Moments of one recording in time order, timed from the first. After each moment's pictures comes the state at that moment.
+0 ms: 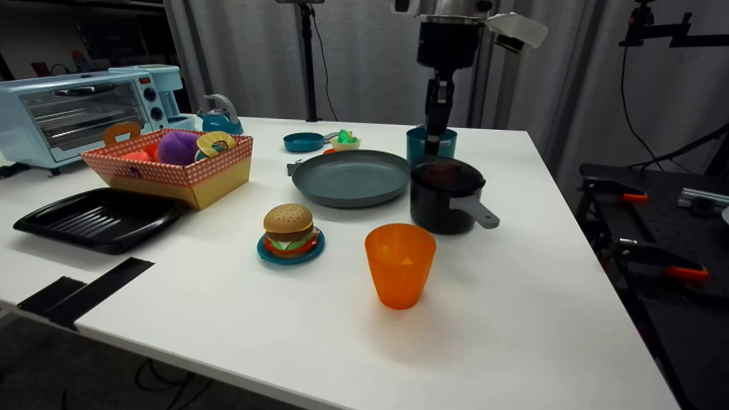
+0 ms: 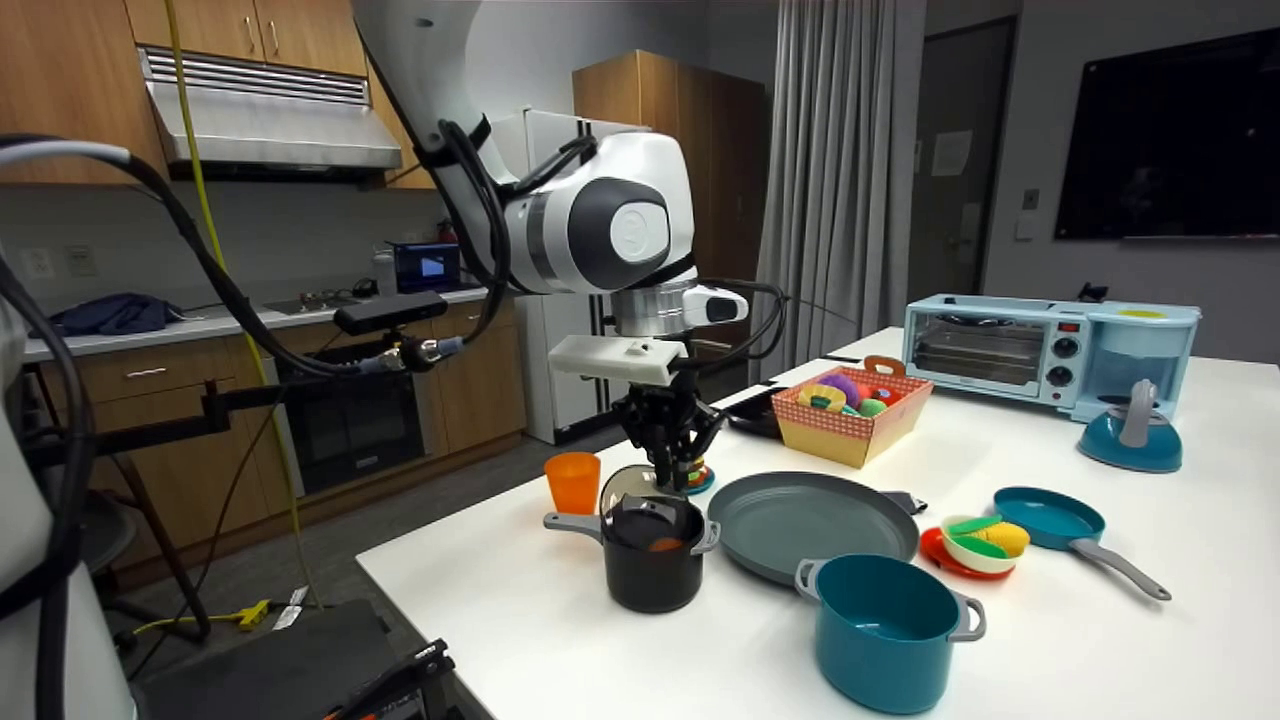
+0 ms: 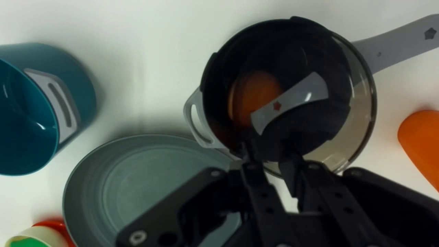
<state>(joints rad) 0.09 0.08 0.07 -2.50 -0.09 2.67 -0.02</state>
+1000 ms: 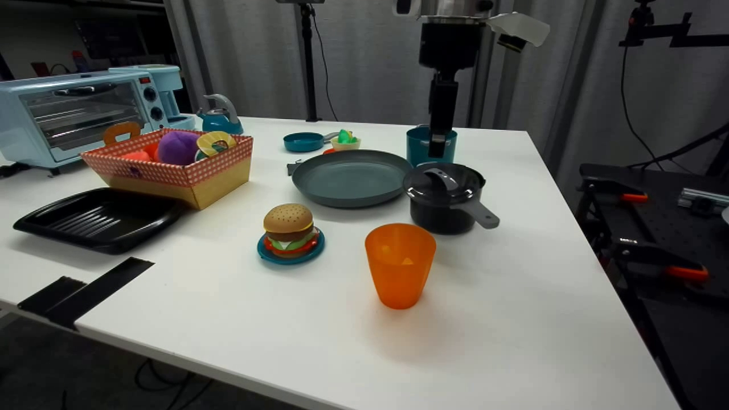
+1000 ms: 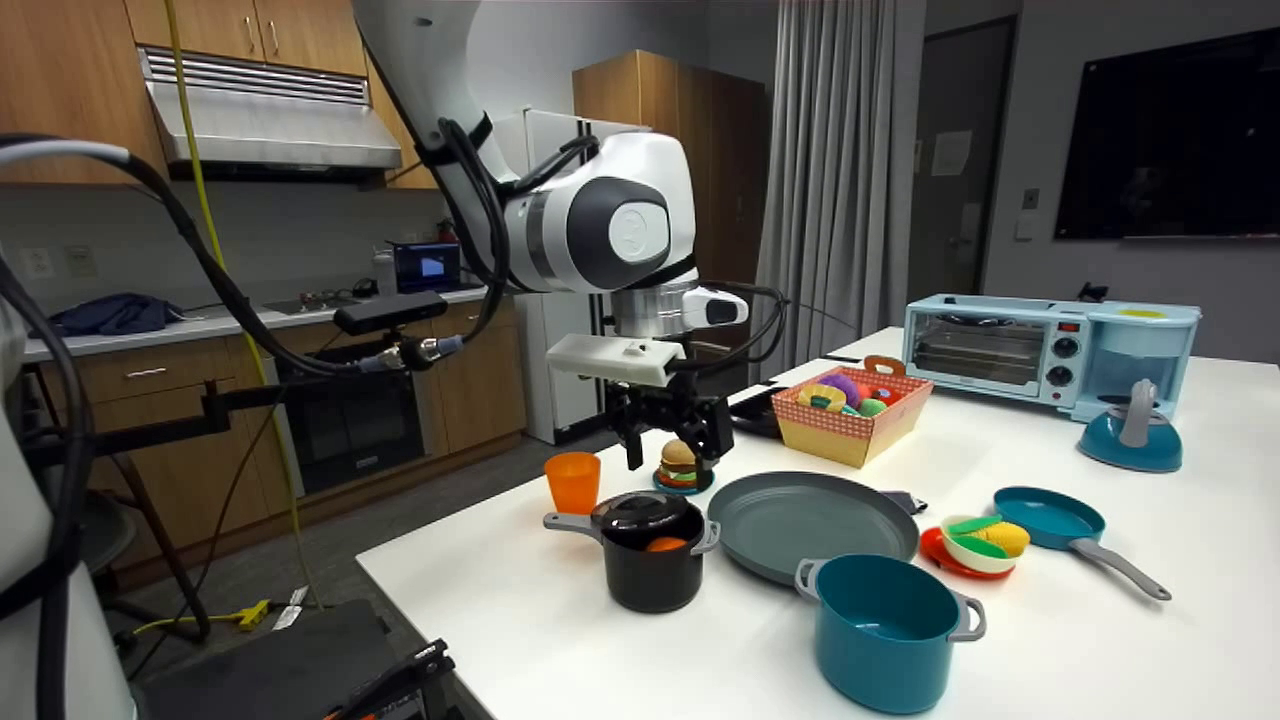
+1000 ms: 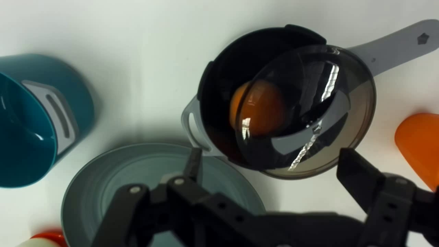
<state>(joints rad) 0.09 0.07 0.07 -2.50 -0.06 2.64 -0.03</state>
